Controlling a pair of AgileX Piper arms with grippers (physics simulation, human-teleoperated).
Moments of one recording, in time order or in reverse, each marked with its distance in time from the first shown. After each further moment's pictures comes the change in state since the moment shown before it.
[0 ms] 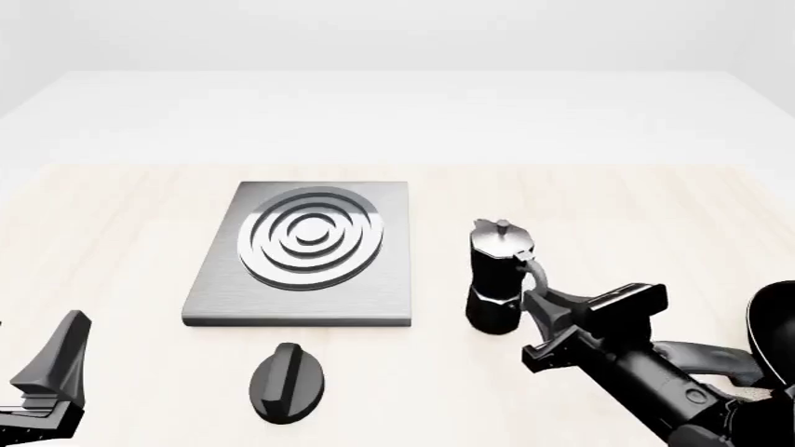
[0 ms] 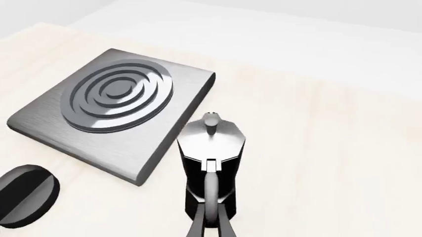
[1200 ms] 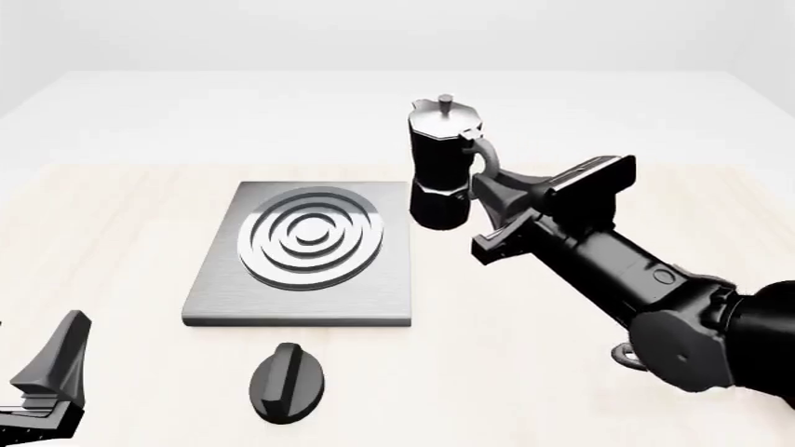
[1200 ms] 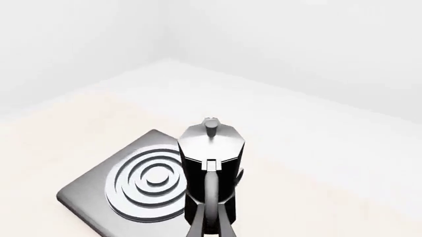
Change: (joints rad) left arm 0.000 0.000 0.000 0.000 0.000; right arm 0.122 -0.165 -0.404 0.330 -0.075
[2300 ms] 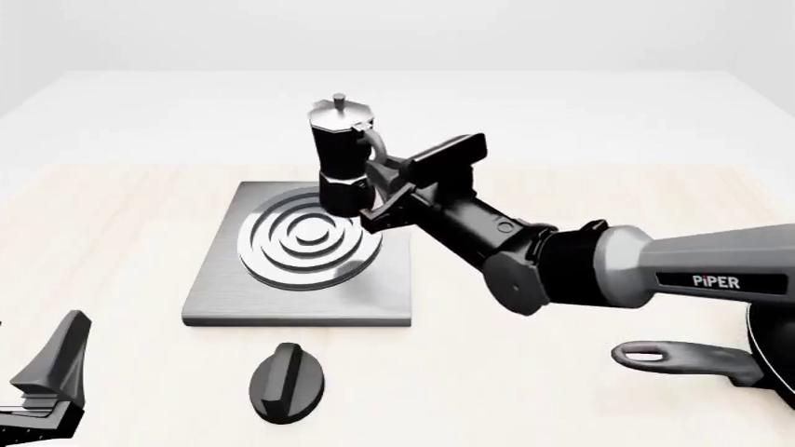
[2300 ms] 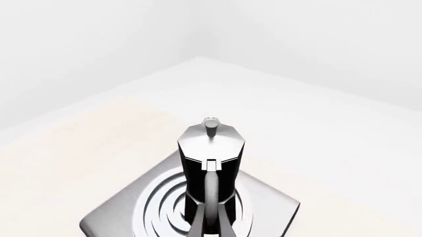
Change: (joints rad) left arm 0.000 0.000 0.000 0.000 0.000; right arm 0.130 0.429 -0.397 -0.015 0.054
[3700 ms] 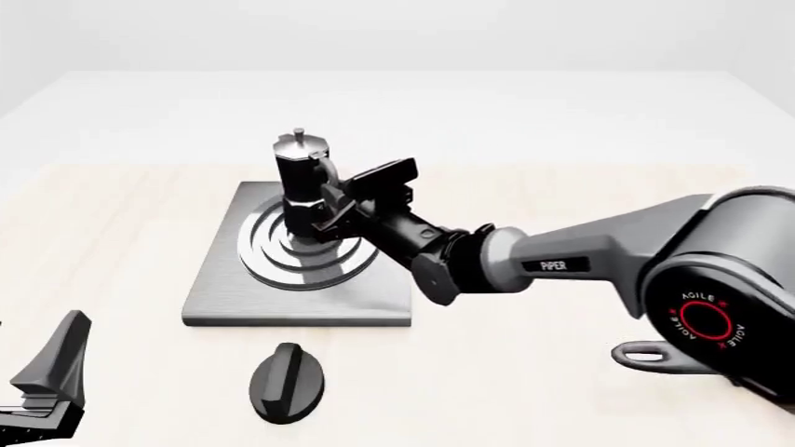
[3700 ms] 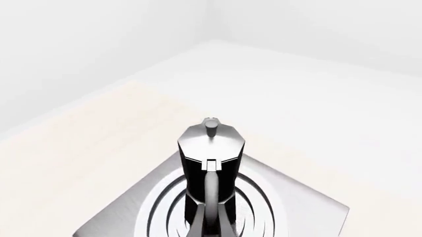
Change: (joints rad) left arm 0.000 0.000 0.000 0.000 0.000; right arm 0.040 0.340 -0.297 0.021 0.071
